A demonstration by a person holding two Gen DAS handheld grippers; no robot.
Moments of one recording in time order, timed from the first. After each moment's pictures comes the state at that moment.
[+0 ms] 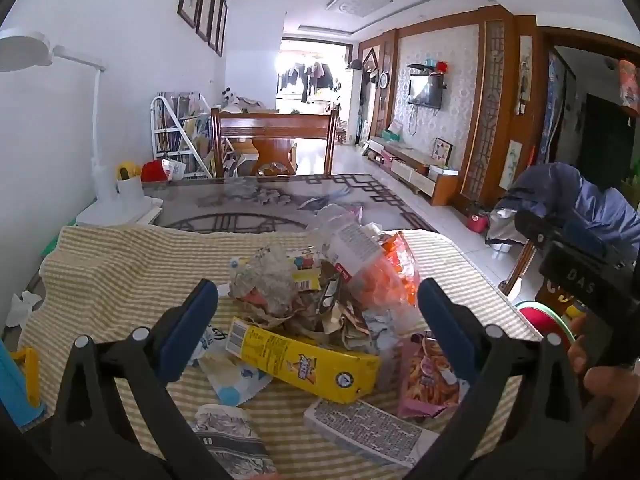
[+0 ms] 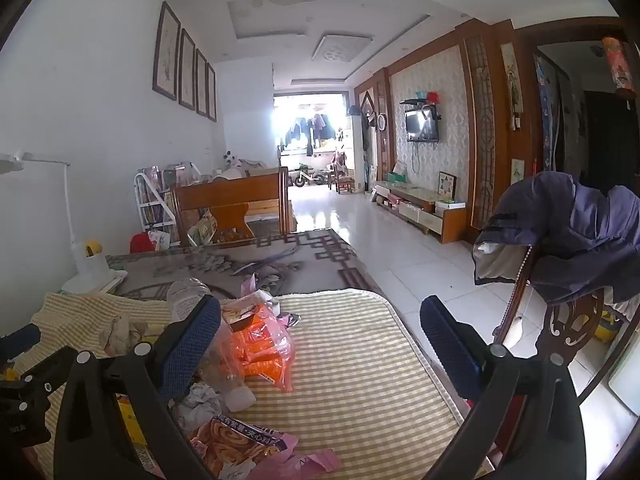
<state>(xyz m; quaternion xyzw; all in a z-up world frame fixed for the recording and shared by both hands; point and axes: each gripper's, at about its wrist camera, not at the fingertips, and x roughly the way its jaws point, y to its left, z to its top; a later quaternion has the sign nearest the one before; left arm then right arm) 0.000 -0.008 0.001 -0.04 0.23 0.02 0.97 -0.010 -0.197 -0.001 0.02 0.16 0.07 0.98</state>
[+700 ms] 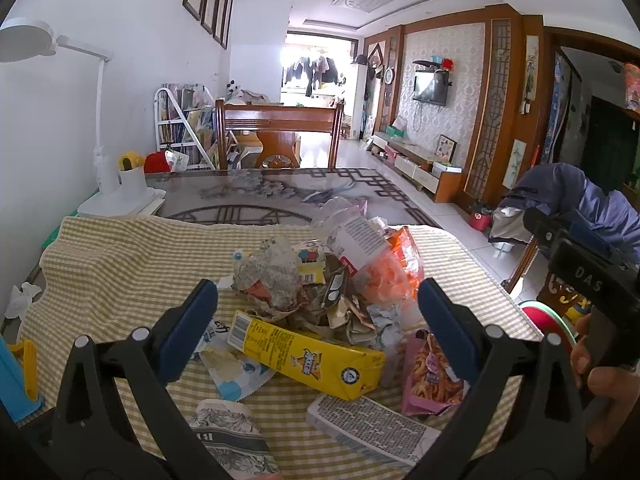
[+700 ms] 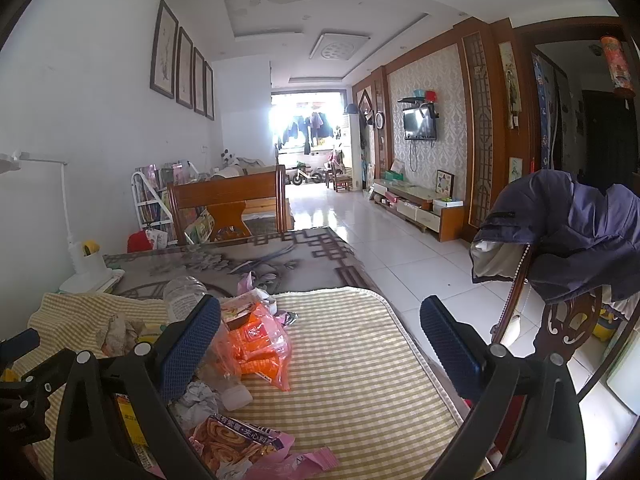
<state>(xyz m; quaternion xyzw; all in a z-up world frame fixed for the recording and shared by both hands) 0.001 -0.002 -0.006 -0.05 0.24 0.03 0.97 -0.008 -0.202 -0.001 0.02 0.17 0.07 0.98</state>
